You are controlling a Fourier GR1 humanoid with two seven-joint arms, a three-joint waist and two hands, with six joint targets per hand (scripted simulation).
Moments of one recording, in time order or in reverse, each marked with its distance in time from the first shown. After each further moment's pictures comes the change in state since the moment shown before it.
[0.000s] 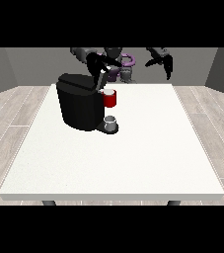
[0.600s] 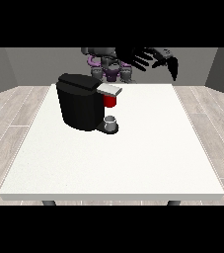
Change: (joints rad) left arm -0.046 0.011 -0.009 -0.004 0.013 -0.023 -0.032; right arm -0.227 -0.005 0.075 0.019 0.089 0.022 -0.062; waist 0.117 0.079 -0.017
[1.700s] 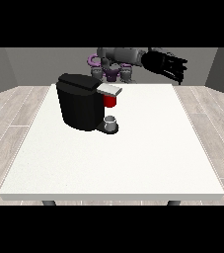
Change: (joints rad) left arm -0.074 0.024 0.008 -0.037 0.052 -0.035 -0.009; right arm -0.254 0.021 -0.067 0.219 0.034 -0.036 -0.106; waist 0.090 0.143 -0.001
